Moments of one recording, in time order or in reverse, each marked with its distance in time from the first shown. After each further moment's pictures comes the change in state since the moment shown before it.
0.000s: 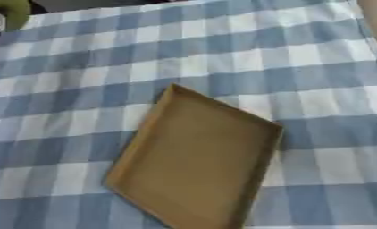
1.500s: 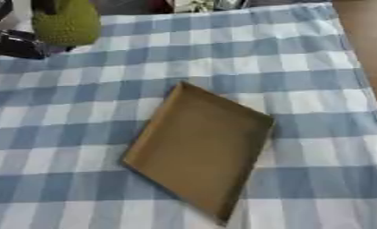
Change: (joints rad) left arm 0.146 -0.108 -0.341 -0.629 -0.108 -0.190 0.014; right arm 0.035 -0.042 0.000 0.000 -0.024 0.017 -0.035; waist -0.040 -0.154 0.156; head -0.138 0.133
